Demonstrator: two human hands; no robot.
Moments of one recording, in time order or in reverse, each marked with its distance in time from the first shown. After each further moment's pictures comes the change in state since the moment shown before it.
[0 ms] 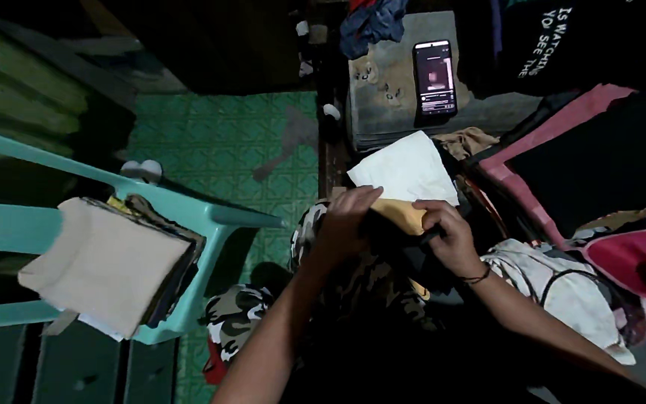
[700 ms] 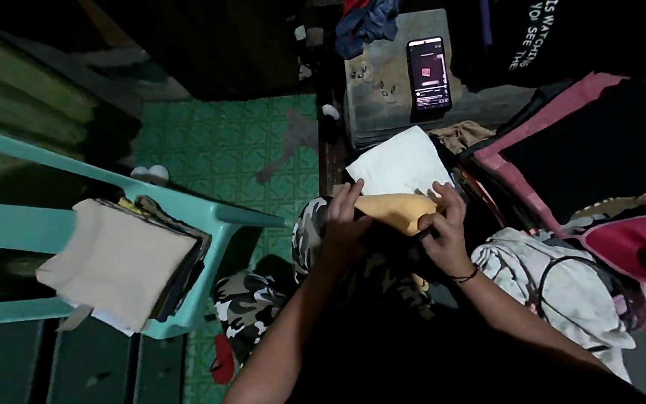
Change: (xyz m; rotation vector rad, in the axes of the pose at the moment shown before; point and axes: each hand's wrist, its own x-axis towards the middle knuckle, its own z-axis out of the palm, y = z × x) left_hand -0.030 -0.001 0.032 0.040 0.235 0.128; right_hand -0.025 0.004 0.018 -0.155 0.166 -0.002
